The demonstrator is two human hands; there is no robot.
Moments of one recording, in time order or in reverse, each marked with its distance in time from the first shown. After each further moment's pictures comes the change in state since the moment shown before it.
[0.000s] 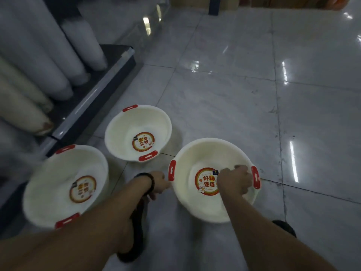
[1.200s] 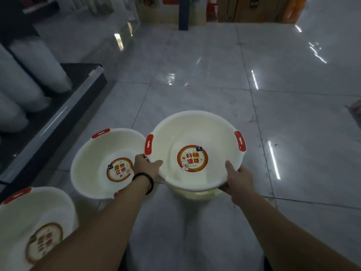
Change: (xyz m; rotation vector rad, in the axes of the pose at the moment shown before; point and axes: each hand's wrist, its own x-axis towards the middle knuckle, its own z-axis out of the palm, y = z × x) left_hand 0.107 0.093 -0.062 -0.841 0.538 0.227; right_hand 0.086 -0.044 -0.023 0.635 -0.295 0.167
